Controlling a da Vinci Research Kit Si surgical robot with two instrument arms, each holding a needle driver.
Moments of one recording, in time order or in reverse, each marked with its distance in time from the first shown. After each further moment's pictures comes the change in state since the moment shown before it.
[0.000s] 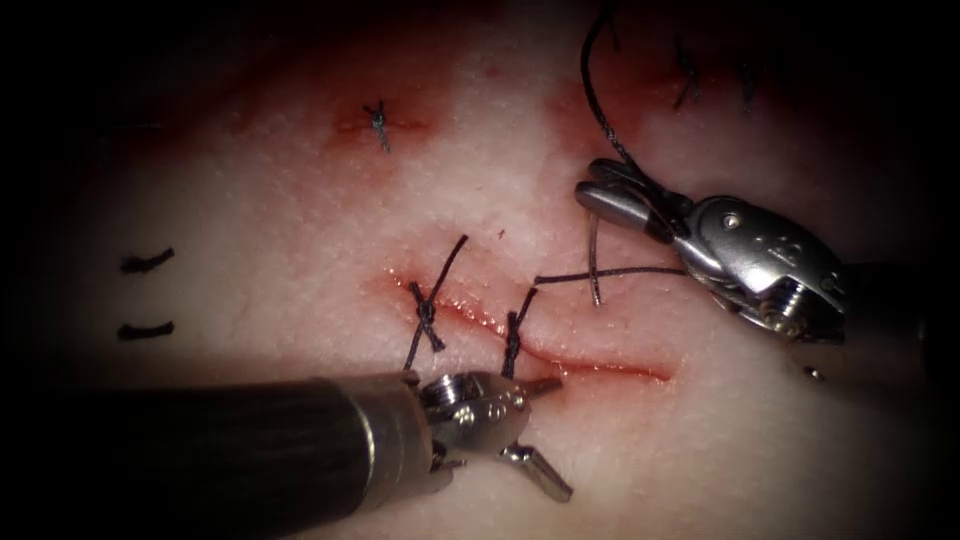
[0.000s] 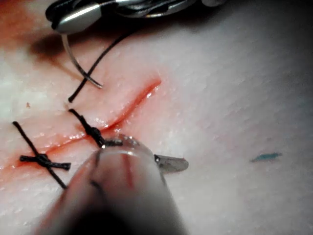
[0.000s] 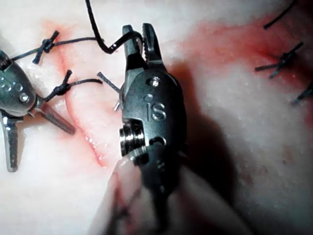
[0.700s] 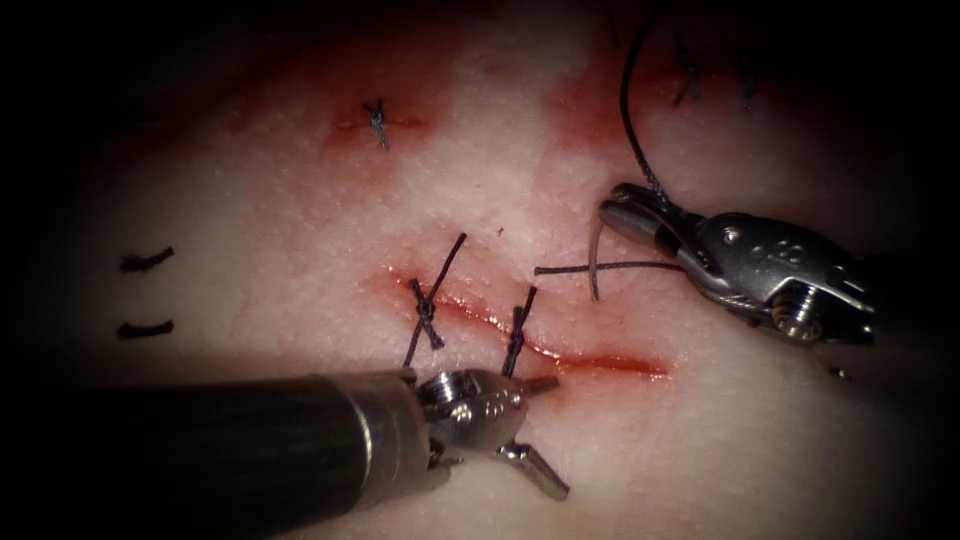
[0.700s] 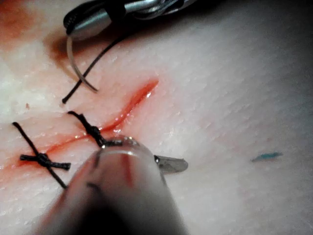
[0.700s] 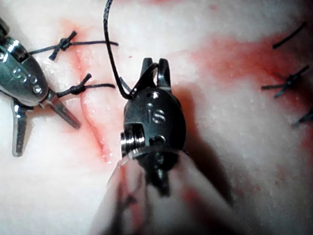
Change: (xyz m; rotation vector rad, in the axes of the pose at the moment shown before) right arm 0.003 0.001 -0.001 -0.171 -0.027 -0.186; left arm 0.000 0.000 0.000 0.000 -0.004 -0.001
